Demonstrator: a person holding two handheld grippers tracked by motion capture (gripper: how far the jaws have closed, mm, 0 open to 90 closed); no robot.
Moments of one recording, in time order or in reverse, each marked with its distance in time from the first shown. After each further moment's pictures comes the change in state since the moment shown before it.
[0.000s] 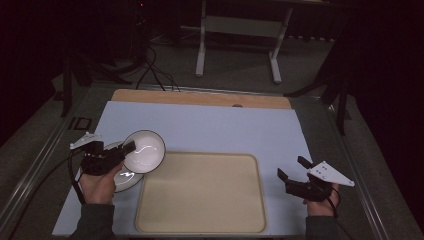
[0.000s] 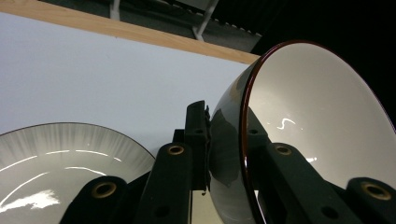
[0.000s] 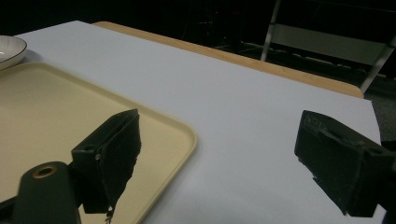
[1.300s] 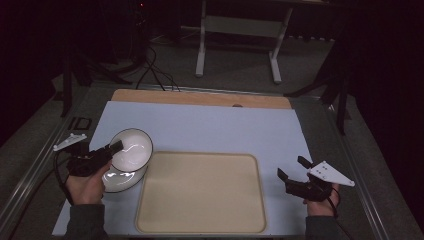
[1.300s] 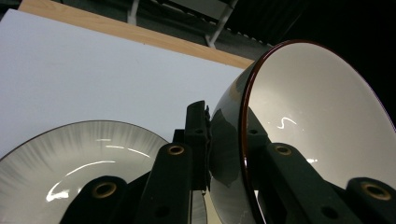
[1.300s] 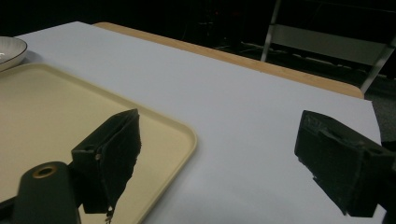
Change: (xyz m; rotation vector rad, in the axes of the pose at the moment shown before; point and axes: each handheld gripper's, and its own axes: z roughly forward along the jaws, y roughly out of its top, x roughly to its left) left arm 0.021 0.002 -0.016 -0.033 0.044 -0.038; right arm 0.000 0.000 0.000 -0.003 0.001 0.002
